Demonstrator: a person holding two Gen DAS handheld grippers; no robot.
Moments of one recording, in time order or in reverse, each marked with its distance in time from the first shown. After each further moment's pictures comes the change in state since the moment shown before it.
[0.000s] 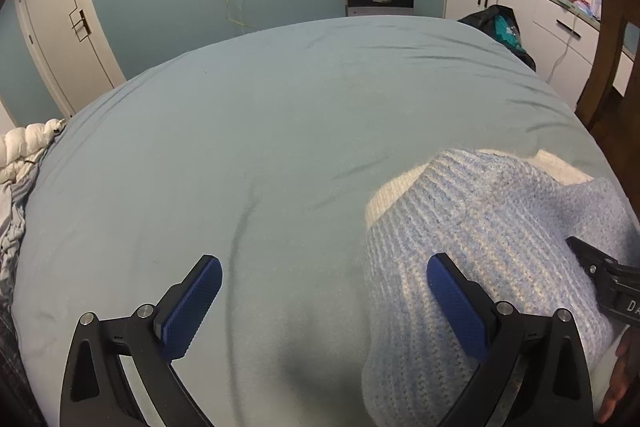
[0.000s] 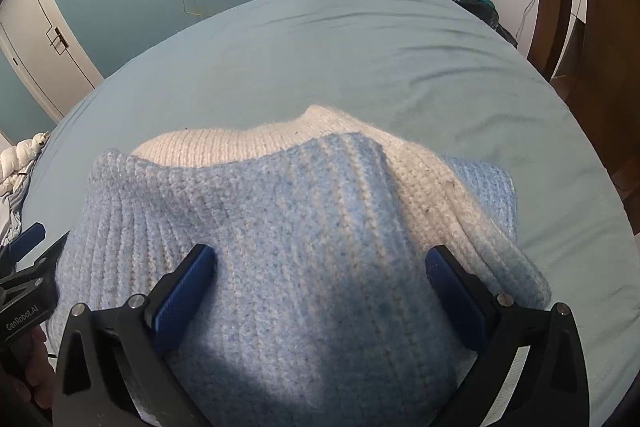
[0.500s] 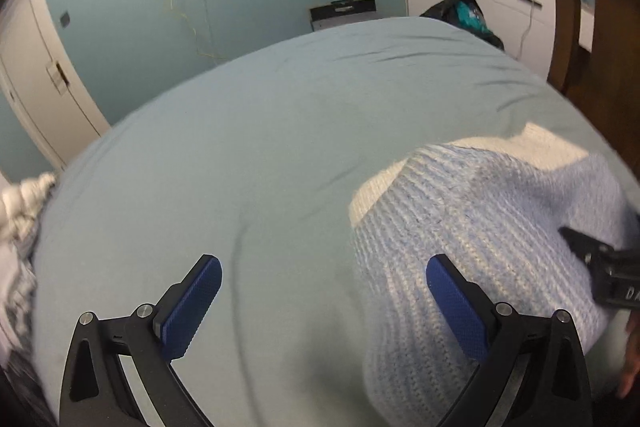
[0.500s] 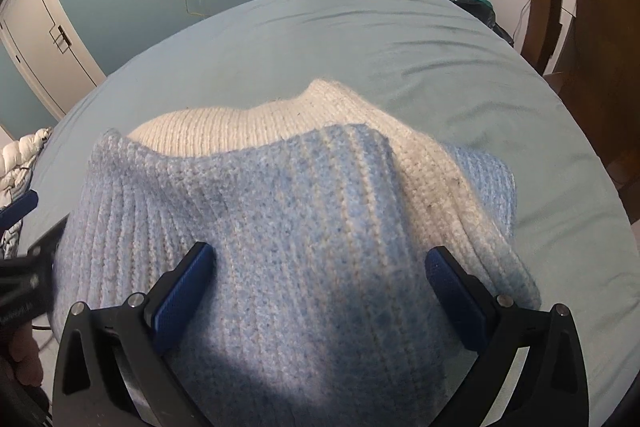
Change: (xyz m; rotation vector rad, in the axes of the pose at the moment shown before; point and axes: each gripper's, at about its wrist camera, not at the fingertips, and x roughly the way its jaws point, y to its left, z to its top) left arm -0.011 -0.017 0.001 0.152 -0.044 -0.029; right arm -0.023 0.014 -0.018 0.002 -0.009 0.009
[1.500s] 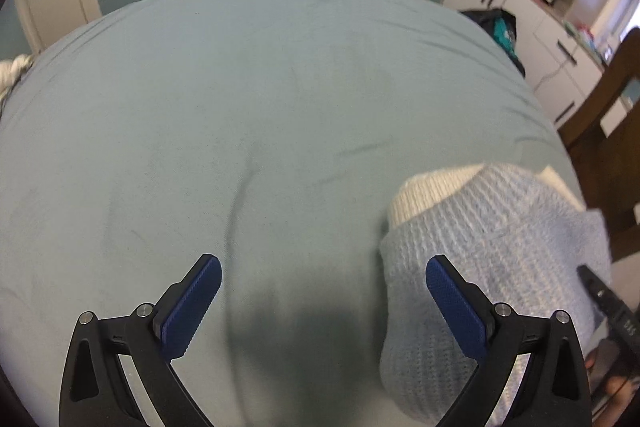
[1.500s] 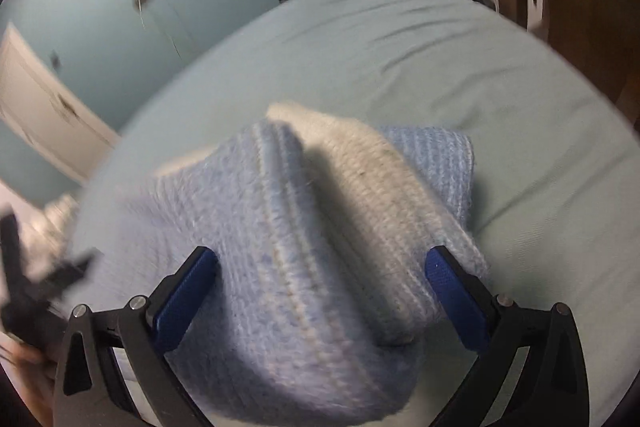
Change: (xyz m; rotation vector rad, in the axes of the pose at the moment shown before) left arm 0.047 0.070 0.002 -0.260 0.196 -0.158; right arm -0.018 0.000 -0.001 0.181 -0.038 0.093
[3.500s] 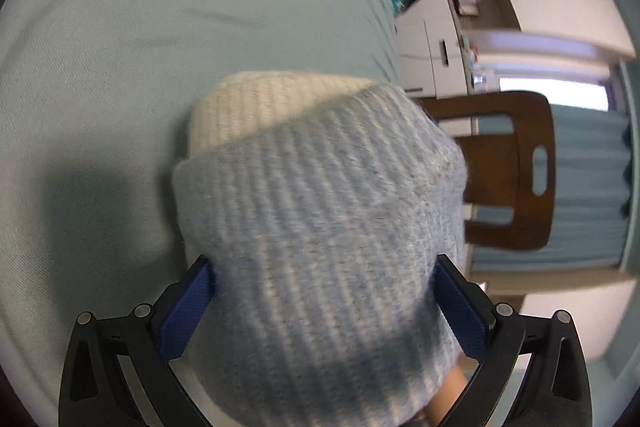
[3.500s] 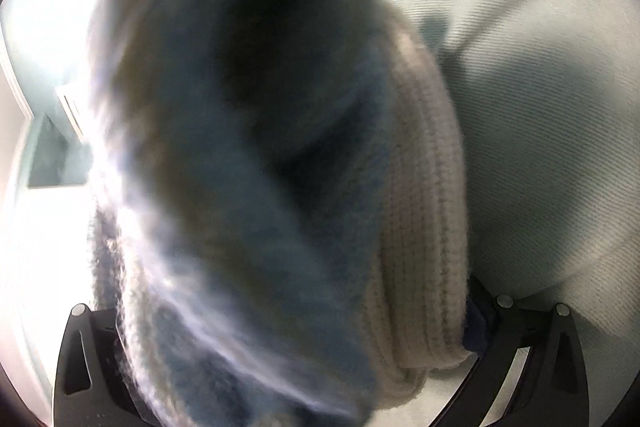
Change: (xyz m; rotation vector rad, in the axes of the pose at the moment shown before) left arm 0.094 -0.003 -0.008 -0.253 0.370 -0.879; right arm 0.164 -0.054 0.037 0.259 0.503 0.629
